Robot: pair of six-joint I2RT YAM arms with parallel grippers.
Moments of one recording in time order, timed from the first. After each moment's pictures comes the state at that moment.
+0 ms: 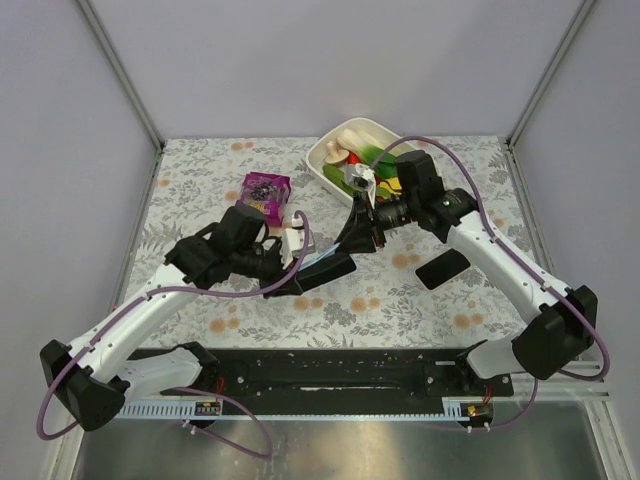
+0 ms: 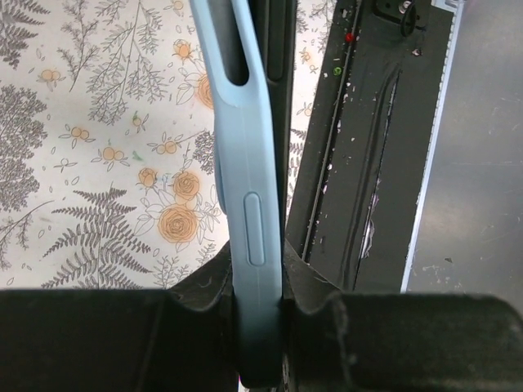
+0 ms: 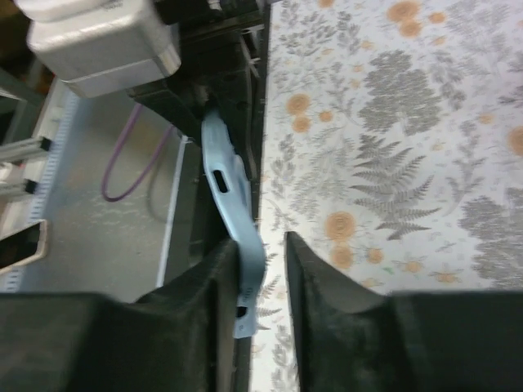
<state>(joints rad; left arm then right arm) -0.67 1.06 1.05 -0.82 0.63 0.32 0.54 1.41 1.32 -0.55 -1.09 -0.24</state>
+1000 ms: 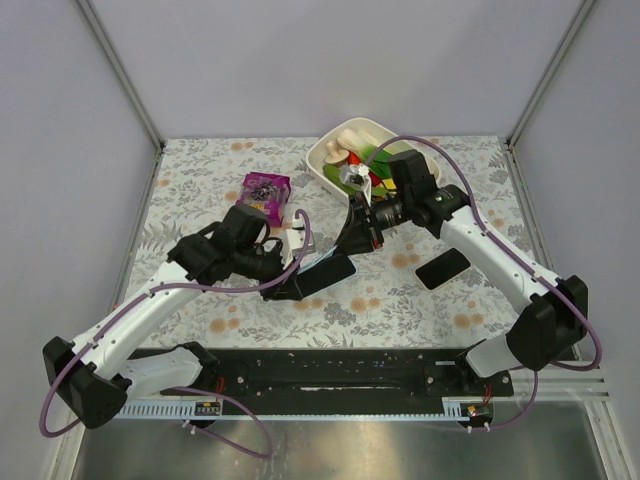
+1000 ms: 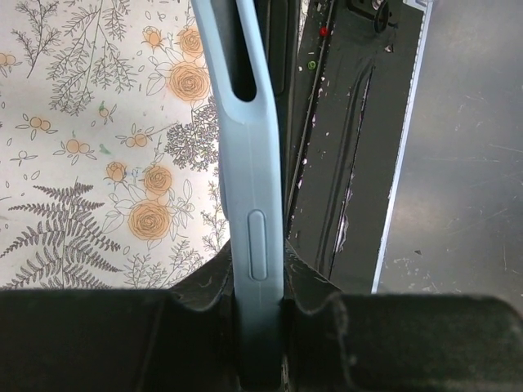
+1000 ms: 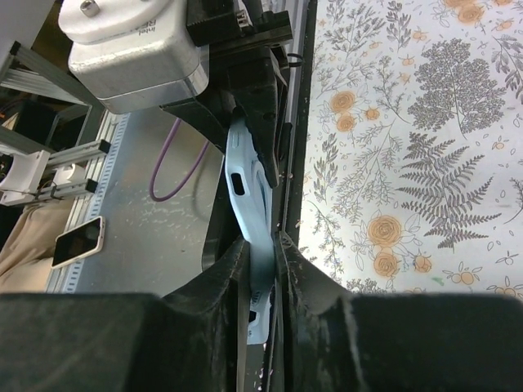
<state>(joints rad) -0.67 1.08 1.05 -0.84 0.69 0.29 0.55 1.47 1.34 -0.57 -1.22 -0.17</state>
